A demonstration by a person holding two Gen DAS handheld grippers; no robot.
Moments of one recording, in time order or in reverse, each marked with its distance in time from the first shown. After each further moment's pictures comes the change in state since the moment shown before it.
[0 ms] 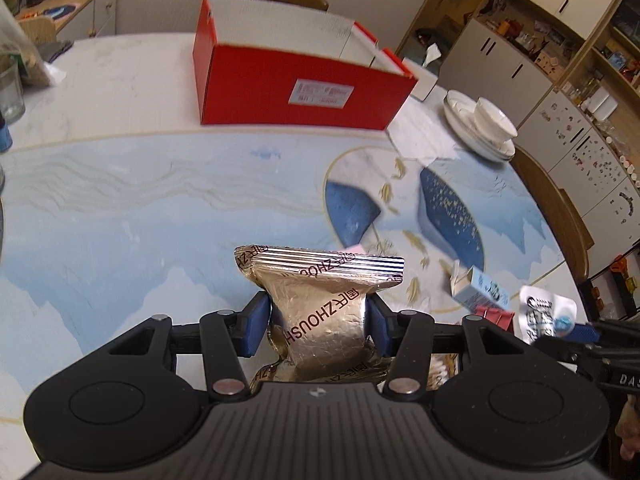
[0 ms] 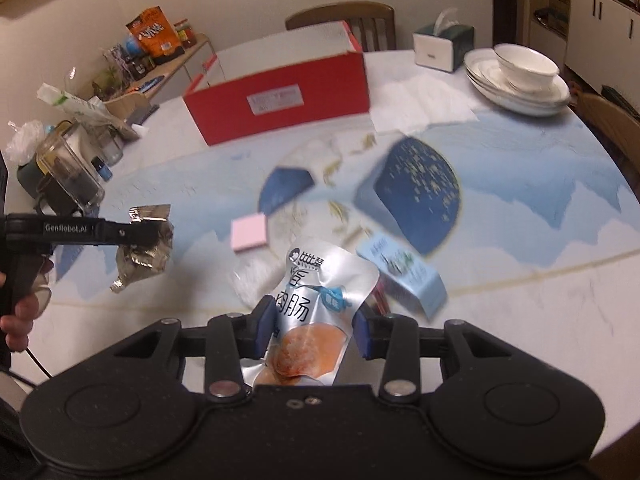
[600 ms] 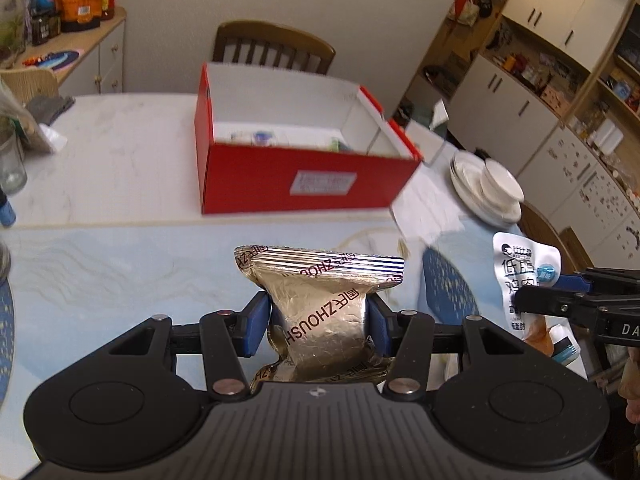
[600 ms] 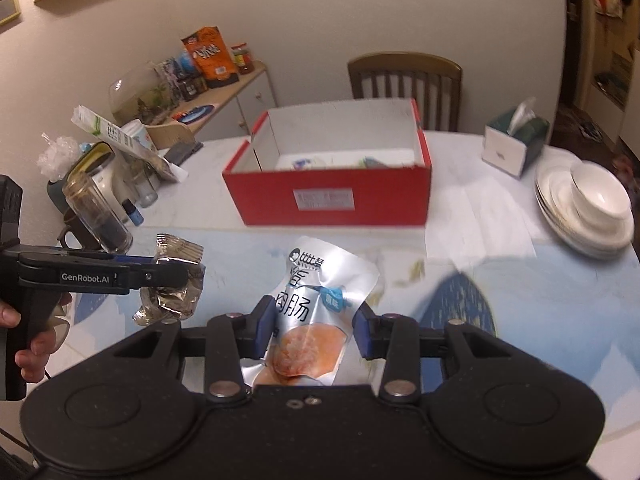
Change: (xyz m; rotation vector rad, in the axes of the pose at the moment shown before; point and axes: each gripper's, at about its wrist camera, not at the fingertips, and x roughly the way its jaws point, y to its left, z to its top) left arm -0.004 -0.008 0.074 -0.019 -0.118 0.036; right arm 0.022 0.013 0.124 -0.184 -0.073 0.109
